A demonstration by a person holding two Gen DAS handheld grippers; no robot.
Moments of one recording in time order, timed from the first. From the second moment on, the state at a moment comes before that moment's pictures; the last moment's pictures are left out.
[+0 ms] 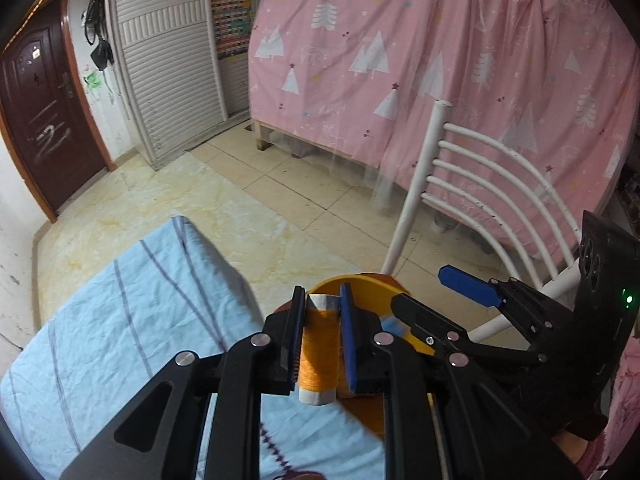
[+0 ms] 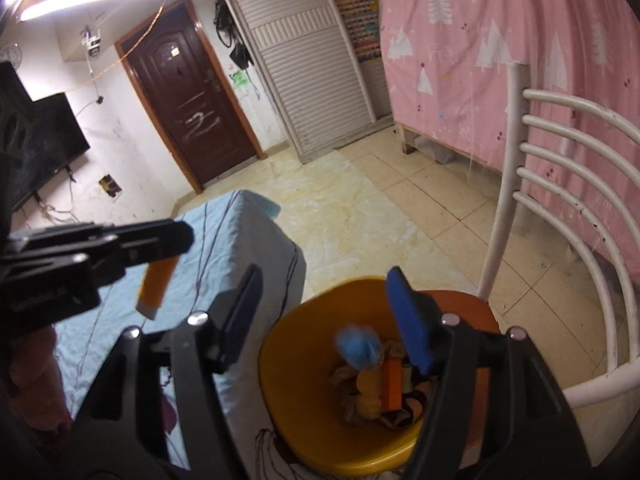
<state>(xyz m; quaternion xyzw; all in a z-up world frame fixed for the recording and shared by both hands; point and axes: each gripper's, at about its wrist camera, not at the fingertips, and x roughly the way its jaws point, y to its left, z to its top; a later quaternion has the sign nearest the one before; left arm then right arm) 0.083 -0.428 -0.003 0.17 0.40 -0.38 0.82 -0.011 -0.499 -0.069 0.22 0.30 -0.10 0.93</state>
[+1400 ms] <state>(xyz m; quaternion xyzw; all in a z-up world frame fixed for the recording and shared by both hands) 0.104 -0.285 0.012 0.08 0.36 -0.30 0.88 0.026 -0.405 -0.037 0.17 0.28 -0.02 0.95</state>
